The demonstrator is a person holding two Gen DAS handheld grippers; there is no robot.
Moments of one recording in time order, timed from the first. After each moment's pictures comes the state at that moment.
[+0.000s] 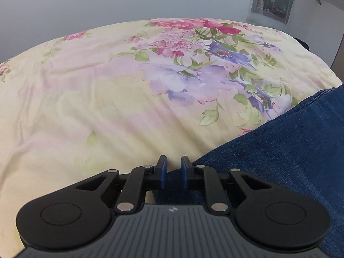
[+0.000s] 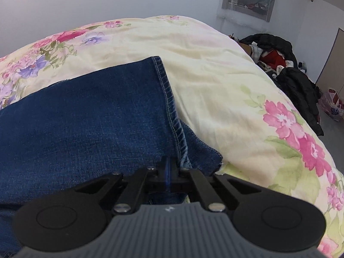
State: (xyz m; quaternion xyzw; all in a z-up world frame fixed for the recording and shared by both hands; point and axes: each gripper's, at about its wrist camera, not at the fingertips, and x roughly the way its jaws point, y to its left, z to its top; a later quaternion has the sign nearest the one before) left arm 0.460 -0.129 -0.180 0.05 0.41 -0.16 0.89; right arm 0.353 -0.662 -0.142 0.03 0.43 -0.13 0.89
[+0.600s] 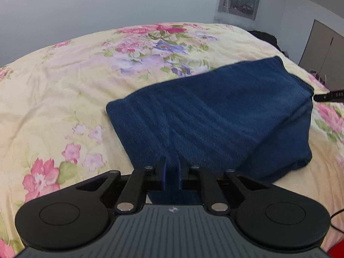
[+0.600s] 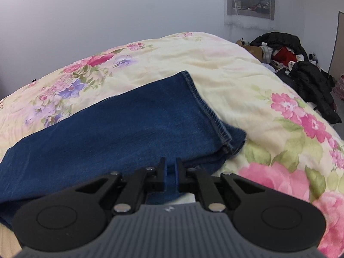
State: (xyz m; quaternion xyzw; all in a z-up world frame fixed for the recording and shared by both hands) left arm 0.282 -0.139 -0.137 0.08 0.41 -0.23 0.88; right arm 0.277 -0.612 -0.098 0.10 0.39 -0.07 0.91
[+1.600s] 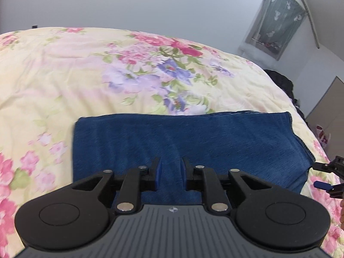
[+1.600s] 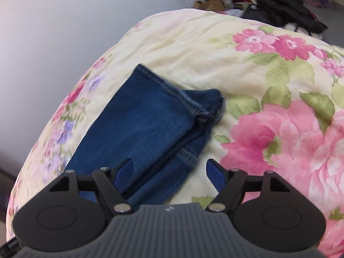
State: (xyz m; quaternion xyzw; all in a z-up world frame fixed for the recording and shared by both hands) left arm 0.348 -0.189 -0.120 -0.09 0.40 -0.18 0.89; right arm 0.282 -0.683 -0.117 0.35 0.38 -0.15 0.84
